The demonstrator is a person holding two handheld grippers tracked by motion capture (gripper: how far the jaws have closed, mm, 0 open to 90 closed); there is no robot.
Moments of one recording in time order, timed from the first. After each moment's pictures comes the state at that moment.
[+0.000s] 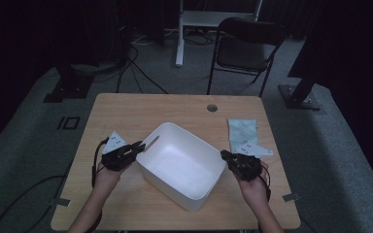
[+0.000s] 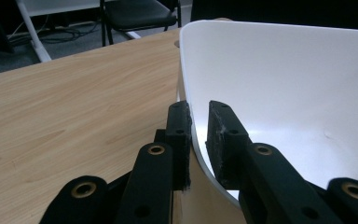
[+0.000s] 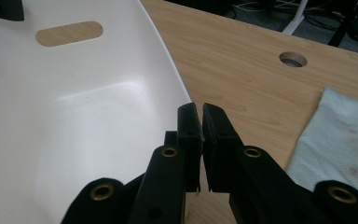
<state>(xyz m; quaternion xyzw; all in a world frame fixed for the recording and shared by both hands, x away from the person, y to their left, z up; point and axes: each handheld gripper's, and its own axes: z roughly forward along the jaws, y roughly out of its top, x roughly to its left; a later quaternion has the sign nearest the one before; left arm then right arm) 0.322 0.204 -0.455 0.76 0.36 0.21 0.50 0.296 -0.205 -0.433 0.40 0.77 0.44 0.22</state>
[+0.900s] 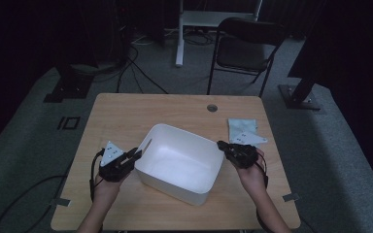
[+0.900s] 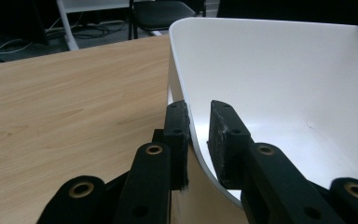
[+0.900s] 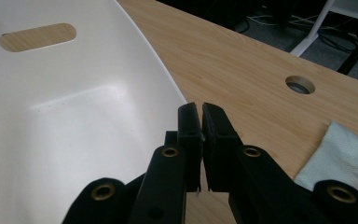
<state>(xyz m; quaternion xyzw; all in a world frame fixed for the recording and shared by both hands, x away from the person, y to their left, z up) 0.286 0.199 -0.457 0.73 0.42 0.25 0.49 0.335 -0.203 -0.433 0.35 0.79 0.45 0.23</state>
